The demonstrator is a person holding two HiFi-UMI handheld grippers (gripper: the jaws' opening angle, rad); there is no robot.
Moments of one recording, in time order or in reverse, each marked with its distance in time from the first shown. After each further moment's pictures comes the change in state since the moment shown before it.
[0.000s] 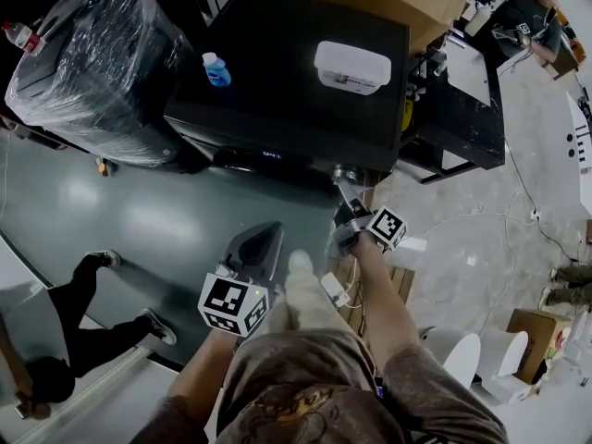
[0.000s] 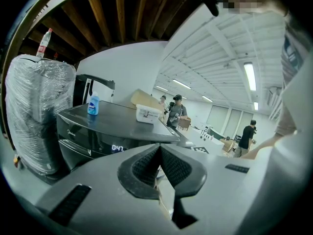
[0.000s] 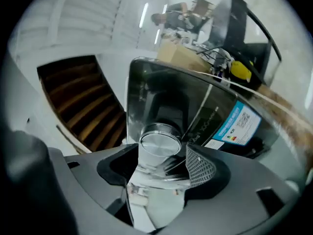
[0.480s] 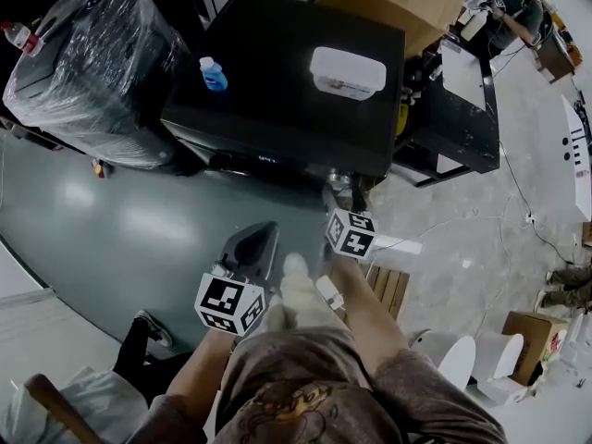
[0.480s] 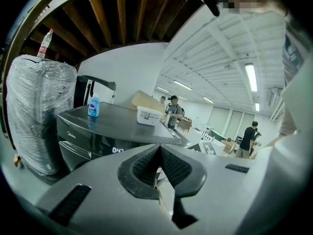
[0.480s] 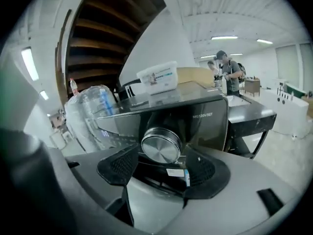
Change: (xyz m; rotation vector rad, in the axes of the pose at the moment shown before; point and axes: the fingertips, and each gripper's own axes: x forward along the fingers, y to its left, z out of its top) left arm 0.004 0.001 0.007 -0.005 -0.019 0.011; right arm -0.001 0.014 0.001 -0.867 0.064 -0.501
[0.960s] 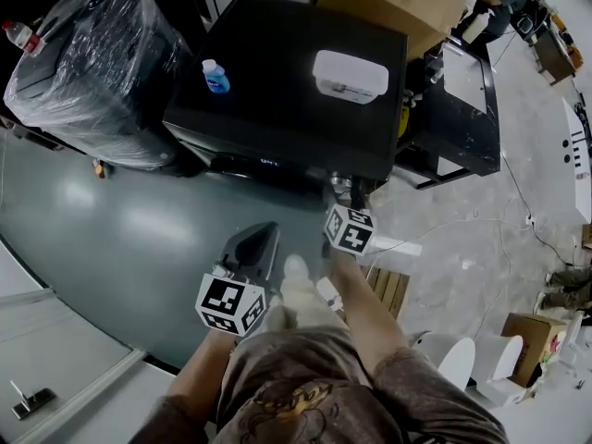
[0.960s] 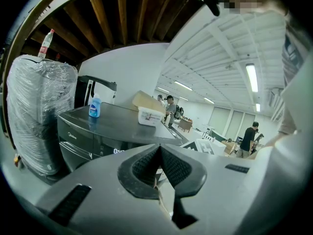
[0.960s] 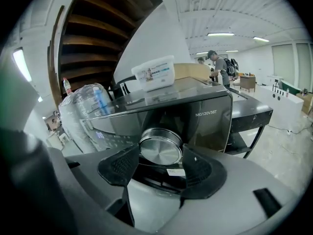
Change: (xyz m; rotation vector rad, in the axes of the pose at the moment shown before) left arm 0.001 0.006 0.004 -0.006 -0.003 0.007; right arm 0.010 0.000 0.000 0.041 0.042 -0.048
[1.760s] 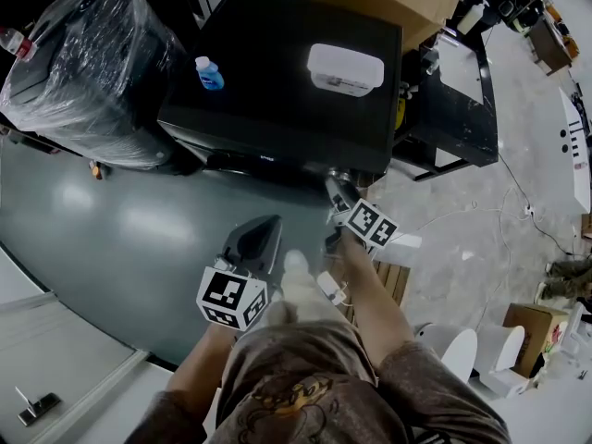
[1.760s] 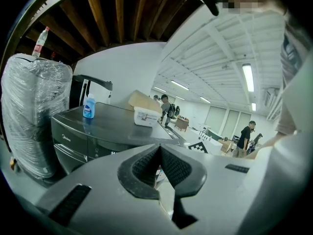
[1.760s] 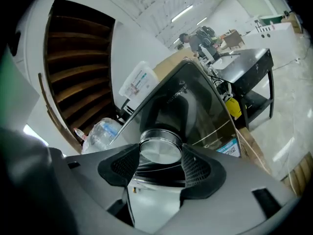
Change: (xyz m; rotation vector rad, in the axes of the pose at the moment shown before) left arm 0.009 -0.006 0.005 0.016 0.007 -0.044; right arm -0.001 -0.004 0.003 0.456 -0.037 0.265
